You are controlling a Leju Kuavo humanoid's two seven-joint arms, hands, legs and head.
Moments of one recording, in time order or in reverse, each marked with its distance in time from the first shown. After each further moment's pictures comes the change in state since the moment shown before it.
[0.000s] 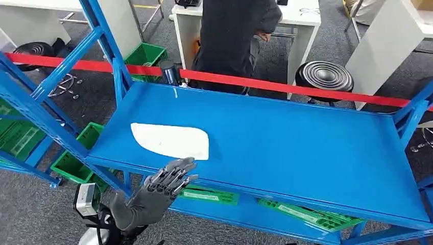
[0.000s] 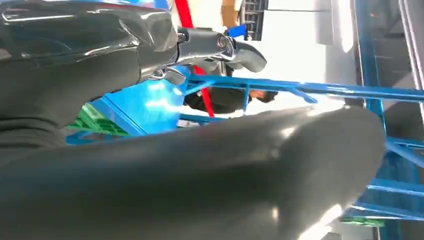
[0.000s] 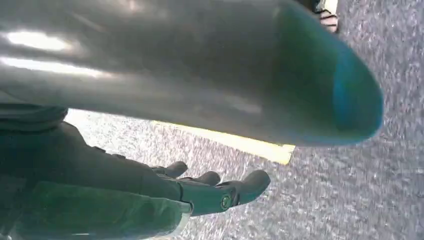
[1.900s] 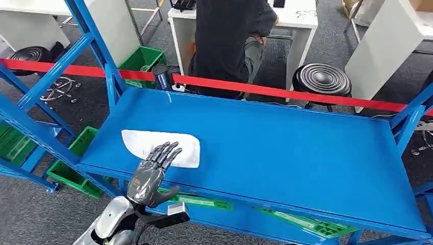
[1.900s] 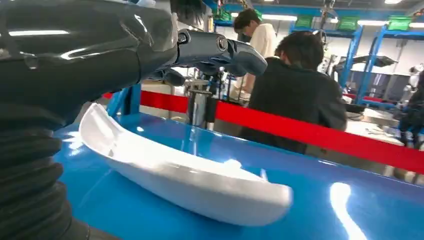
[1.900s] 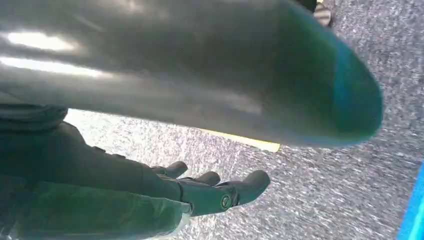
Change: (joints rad) left arm -0.097 0.034 -0.032 0.274 -1.533 0.912 0.324; right arm 0.007 -0.018 0.109 -0.050 -0.107 -0.058 -0.003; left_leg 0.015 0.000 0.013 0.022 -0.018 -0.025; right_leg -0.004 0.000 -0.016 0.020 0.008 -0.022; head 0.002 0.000
